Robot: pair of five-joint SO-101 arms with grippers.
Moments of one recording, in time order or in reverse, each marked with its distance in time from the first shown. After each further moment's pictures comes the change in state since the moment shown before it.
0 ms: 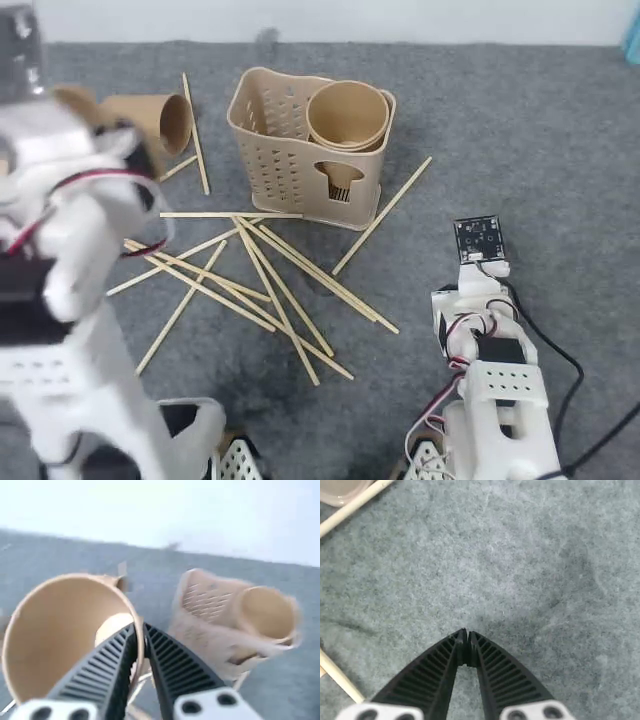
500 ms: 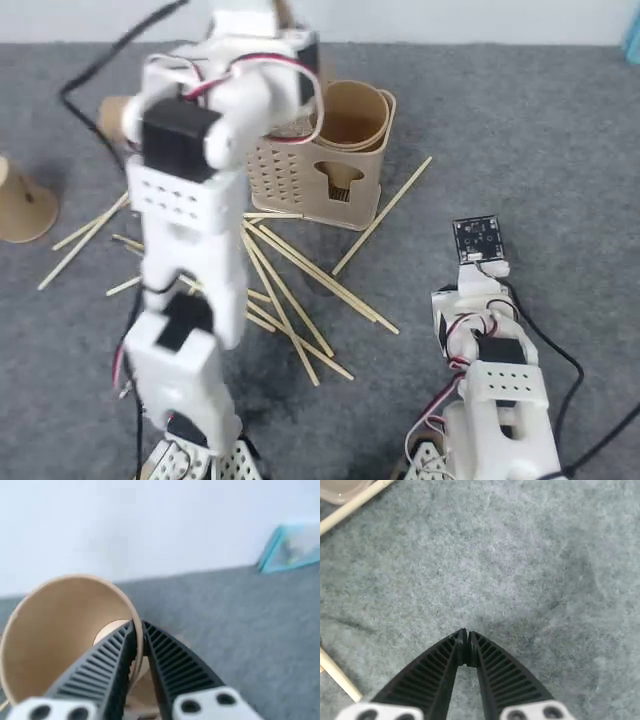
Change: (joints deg) left arm 21.5 47.7 -53.7 -1.9 2.8; right arm 0.0 0.0 0.0 0.0 2.5
